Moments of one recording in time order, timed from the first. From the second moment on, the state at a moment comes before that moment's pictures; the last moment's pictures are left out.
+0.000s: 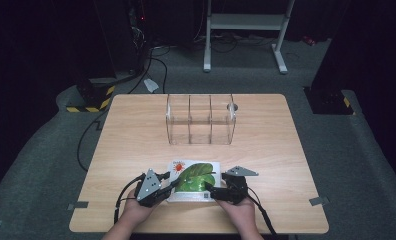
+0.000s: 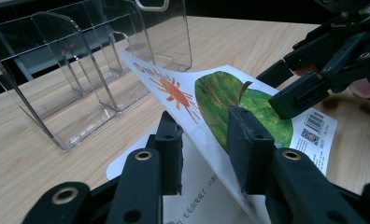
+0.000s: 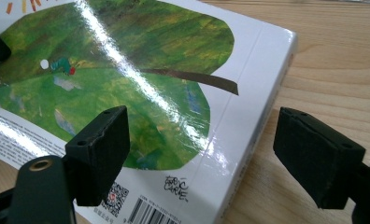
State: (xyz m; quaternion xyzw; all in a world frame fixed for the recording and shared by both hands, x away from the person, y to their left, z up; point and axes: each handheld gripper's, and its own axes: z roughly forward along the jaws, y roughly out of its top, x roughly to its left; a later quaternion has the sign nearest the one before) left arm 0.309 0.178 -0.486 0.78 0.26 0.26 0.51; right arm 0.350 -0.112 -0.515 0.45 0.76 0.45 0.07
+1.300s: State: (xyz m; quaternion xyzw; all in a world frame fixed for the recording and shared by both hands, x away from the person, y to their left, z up) left arm 0.311 0.179 -0.488 0.77 0.28 0.26 0.52; right arm 0.343 -0.119 -0.501 0.45 0.74 0.48 0.12
